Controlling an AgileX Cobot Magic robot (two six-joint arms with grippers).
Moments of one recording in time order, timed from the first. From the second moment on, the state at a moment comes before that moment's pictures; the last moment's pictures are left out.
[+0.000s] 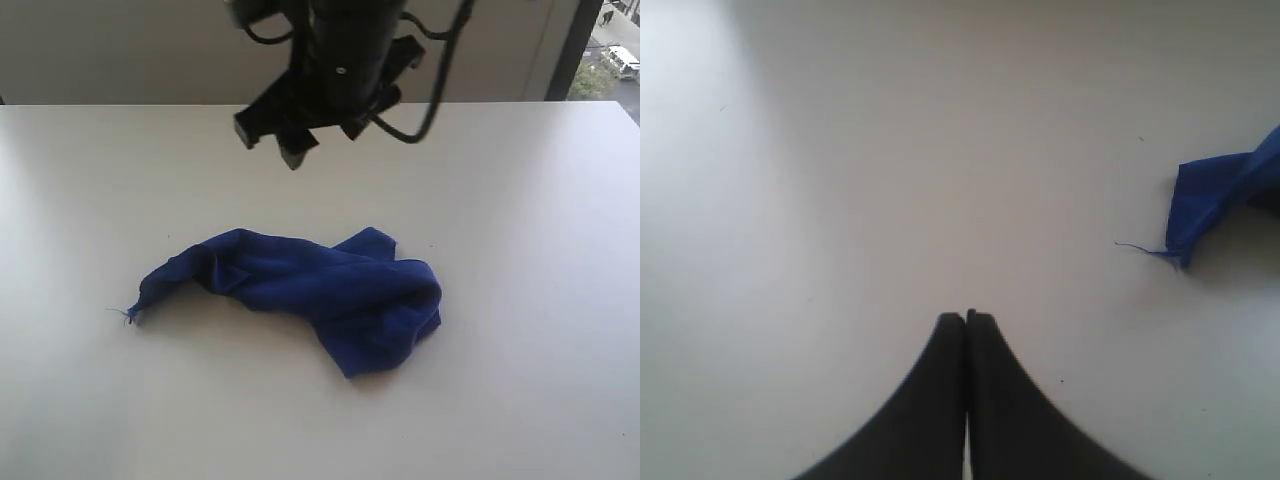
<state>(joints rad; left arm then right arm) 0.06 0.00 0.02 -0.16 0.43 0.15 0.56 1.83 -1.74 -0.15 1.12 0.11</state>
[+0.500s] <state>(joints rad) 0.06 0.00 0.02 -0.16 0.43 0.15 0.22 1.64 -1.07 0.07 0.66 0.15</state>
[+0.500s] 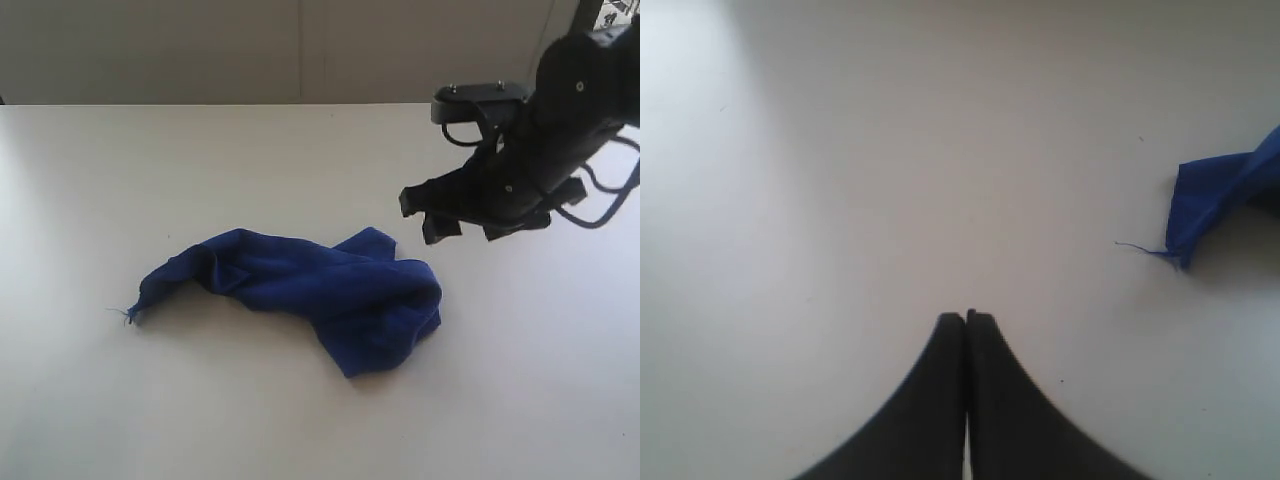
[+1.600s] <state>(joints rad) 0.06 0.00 0.02 -0.16 0.43 0.15 0.60 1.61 -1.00 0.43 0.41 -0.12</state>
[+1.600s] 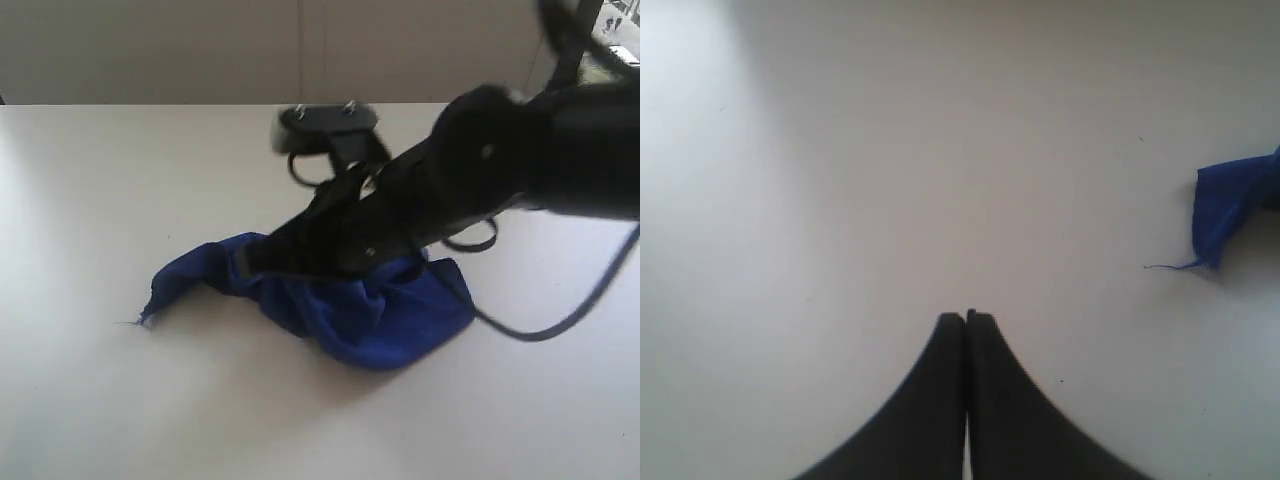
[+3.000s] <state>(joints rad) 0.06 0.00 0.02 -0.16 0.43 0.15 0.45 1.48 -1.10 -0.12 0.52 0.03</state>
